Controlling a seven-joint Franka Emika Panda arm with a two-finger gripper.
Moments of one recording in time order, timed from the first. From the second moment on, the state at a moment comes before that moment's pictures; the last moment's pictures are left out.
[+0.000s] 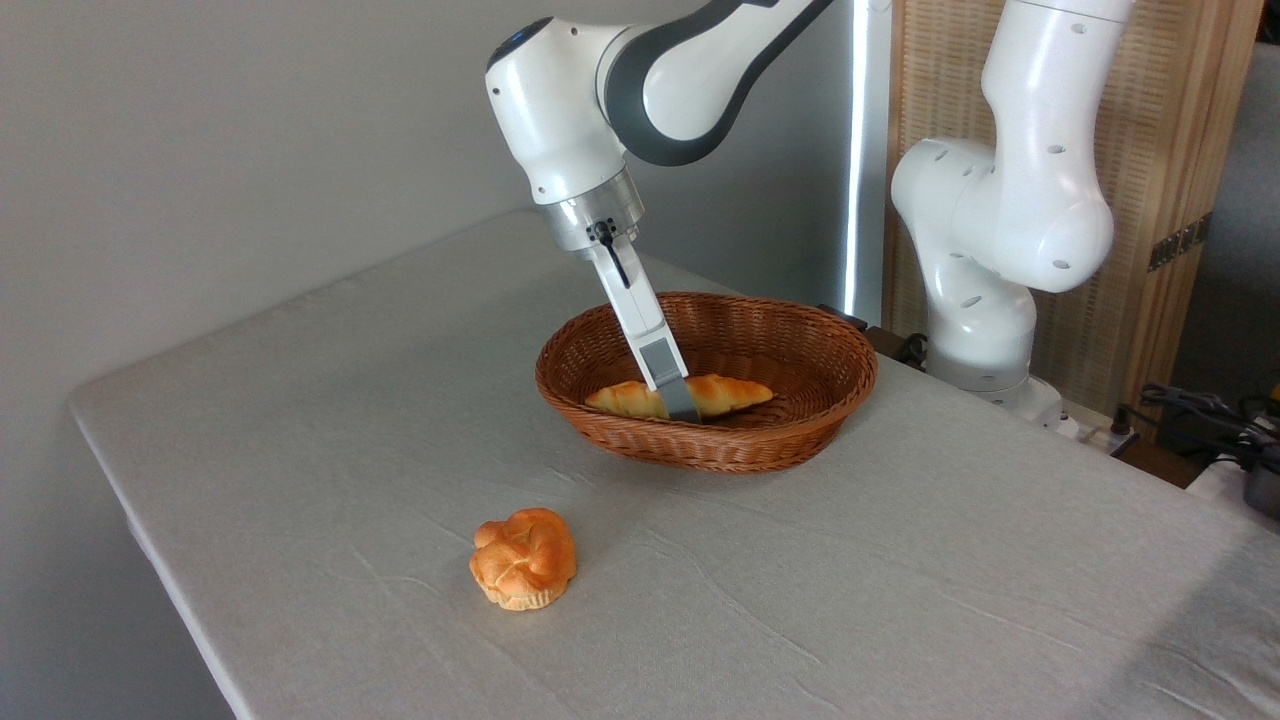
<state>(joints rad) -0.25 -0.33 -0.15 -2.44 0.11 1.89 0.82</state>
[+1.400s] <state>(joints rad) -0.25 -0.08 -0.06 -2.17 -0.12 2.33 0.48</state>
